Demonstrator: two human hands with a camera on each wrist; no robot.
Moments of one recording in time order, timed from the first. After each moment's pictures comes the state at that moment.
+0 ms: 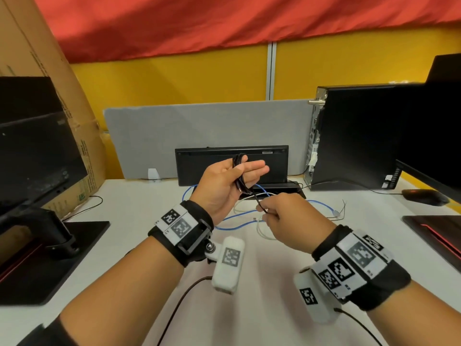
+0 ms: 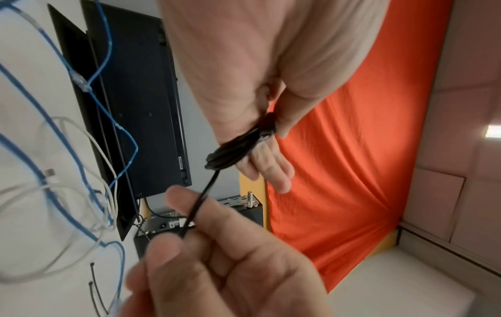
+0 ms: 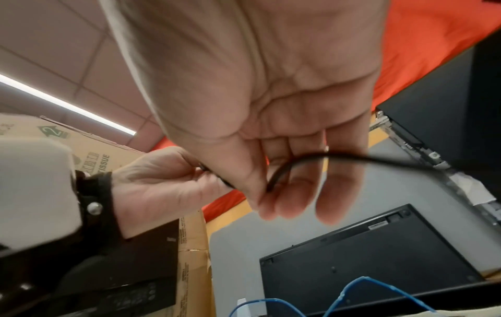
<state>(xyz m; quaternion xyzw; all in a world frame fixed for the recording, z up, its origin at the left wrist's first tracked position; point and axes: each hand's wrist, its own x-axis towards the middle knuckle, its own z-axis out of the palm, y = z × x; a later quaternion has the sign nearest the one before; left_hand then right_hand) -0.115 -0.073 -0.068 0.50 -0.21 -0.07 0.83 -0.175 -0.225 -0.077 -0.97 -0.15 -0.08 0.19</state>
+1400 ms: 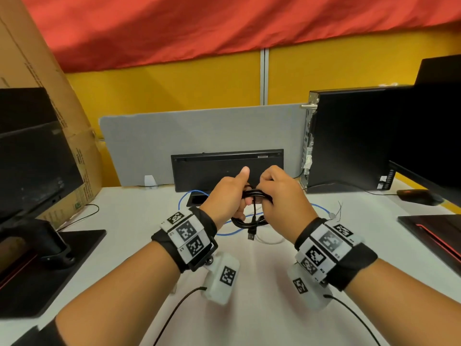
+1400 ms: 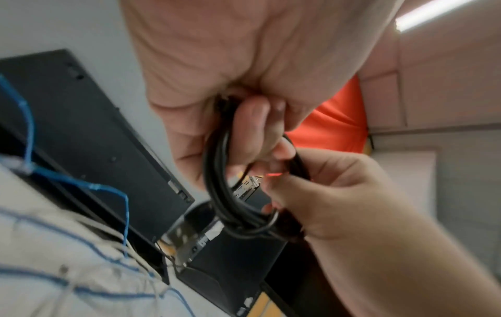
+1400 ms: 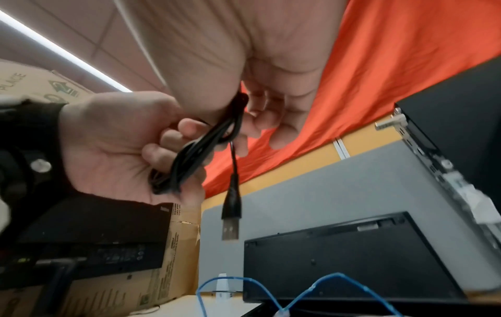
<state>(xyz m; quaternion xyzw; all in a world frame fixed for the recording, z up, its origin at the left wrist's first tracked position) -0.128 -0.093 -0.059 0.79 -0.10 -0.07 0.61 -0.142 -0.230 -0.087 -0.90 -0.18 -0.32 0.22</state>
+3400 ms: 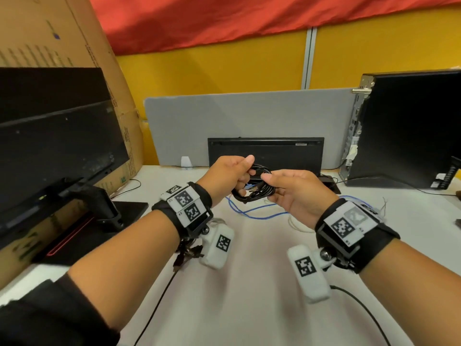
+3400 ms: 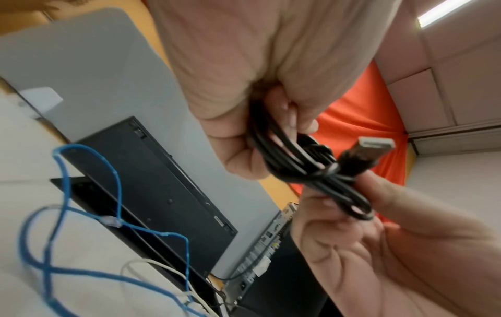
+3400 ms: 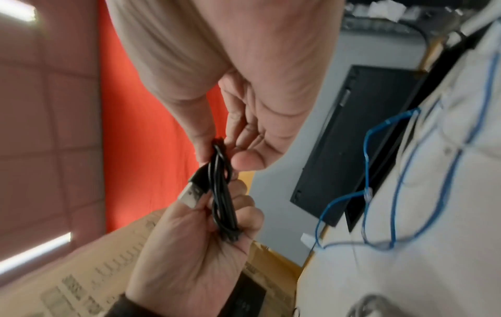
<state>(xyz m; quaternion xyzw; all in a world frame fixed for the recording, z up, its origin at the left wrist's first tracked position) -0.106 -0.008 -0.072 0.74 -0.14 -0.04 0.65 -0.137 -0.180 -0.086 -0.60 -0.09 0.06 0.79</state>
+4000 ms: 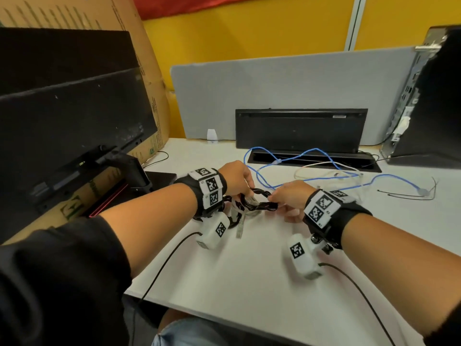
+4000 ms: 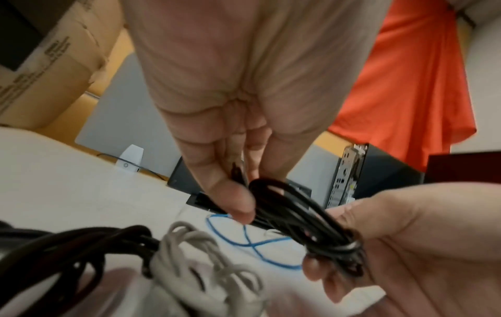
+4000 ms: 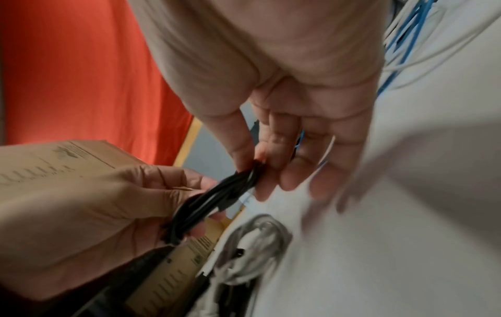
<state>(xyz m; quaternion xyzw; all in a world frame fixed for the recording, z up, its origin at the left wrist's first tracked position) -0.092 0.046 -0.125 0.96 -0.04 -0.09 0.27 -0.096 -0.122 -0.160 -0.82 0.09 0.20 0.53</state>
